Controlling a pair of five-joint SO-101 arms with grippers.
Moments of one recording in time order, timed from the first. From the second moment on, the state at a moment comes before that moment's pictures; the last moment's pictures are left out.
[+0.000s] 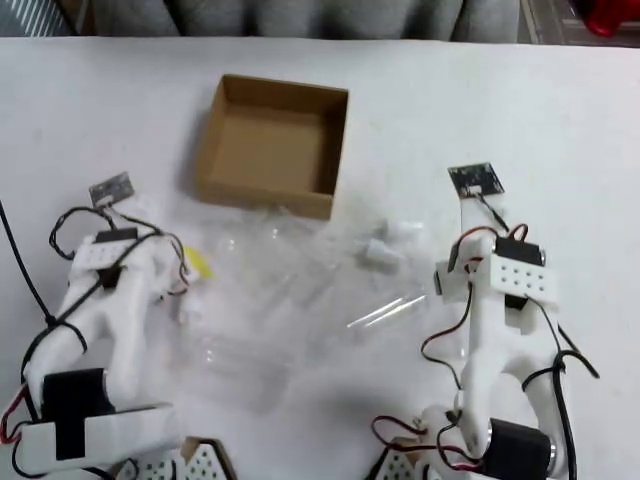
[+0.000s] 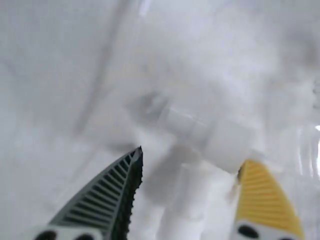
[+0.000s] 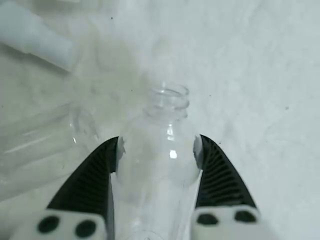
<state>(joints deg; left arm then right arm) -13.8 -7.4 47.7 52.3 22.9 10.7 -21.5 45.2 58.9 23.5</state>
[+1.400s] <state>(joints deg) -13.9 -23.1 57.5 49.7 31.0 10.8 -21.5 45.2 58.9 24.1</state>
